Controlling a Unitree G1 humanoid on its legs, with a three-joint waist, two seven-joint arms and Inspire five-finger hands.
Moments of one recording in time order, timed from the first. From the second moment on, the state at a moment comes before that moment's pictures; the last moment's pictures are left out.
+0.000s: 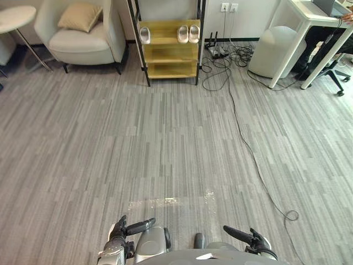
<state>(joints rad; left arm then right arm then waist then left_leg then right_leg) 0.07 0.13 0.11 1.01 -0.09 -0.06 0.09 0.08 -0.09 -0.22 1.09 0.18 -0.02 -0.10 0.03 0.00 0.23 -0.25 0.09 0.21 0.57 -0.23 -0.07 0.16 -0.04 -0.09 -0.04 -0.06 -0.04</state>
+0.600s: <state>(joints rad) 0.06 0.13 0.02 1.03 -0.09 -0.03 0.09 0.01 -0.09 -0.17 1.05 0.16 -0.03 -0.07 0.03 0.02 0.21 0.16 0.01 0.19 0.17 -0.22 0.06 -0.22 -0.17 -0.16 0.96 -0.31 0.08</state>
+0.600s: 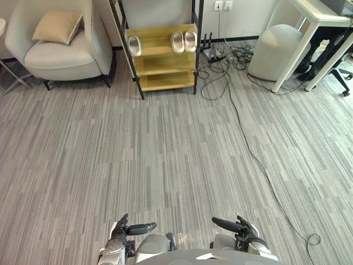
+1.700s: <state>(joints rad) 0.00 0.10 0.03 1.06 -0.08 -0.04 0.08 0.03 -0.04 -0.22 1.07 0.20 -0.02 -0.07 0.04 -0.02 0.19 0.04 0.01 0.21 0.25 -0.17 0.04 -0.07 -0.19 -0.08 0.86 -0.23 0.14</state>
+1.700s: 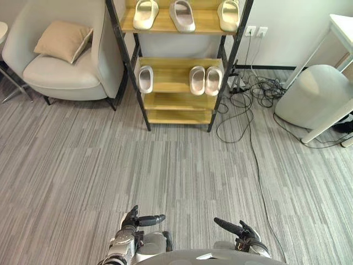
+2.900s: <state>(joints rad) 0.02 0.09 0.05 1.05 -0.09 -0.05 0.07 0.03 -0.05 -0.20 1.08 0.16 -0.02 -0.07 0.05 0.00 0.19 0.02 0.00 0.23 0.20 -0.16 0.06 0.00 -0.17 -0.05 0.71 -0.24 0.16</state>
